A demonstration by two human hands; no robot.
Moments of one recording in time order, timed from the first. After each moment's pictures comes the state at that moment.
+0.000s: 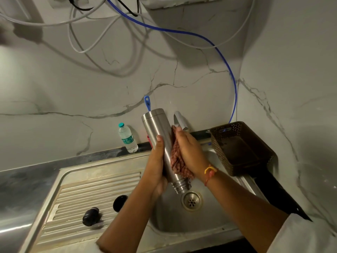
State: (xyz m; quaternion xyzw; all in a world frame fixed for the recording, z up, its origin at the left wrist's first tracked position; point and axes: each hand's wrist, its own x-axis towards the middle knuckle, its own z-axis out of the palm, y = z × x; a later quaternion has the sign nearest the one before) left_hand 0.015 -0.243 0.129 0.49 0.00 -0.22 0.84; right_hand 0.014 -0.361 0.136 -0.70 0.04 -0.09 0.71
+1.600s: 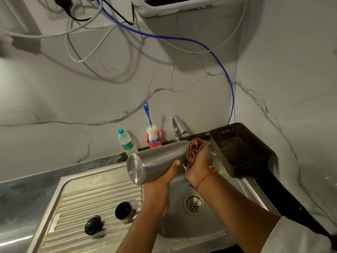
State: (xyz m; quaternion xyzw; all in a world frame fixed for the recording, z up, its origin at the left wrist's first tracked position) left_hand -0.021 -0.234 0.112 0.60 0.02 -0.04 0.80; right_hand 0.037 -0.361 0.098 -0.28 0.30 -0.12 0.90
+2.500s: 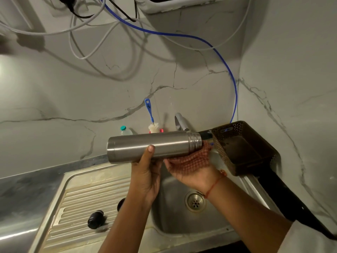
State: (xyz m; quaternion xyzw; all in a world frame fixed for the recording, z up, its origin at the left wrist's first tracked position) left_hand 0.005 -0.214 0.133 0.37 -0.02 -0.08 0.92; right_hand -0.008 -0.359 0.118 -0.11 0.10 0.15 0.98
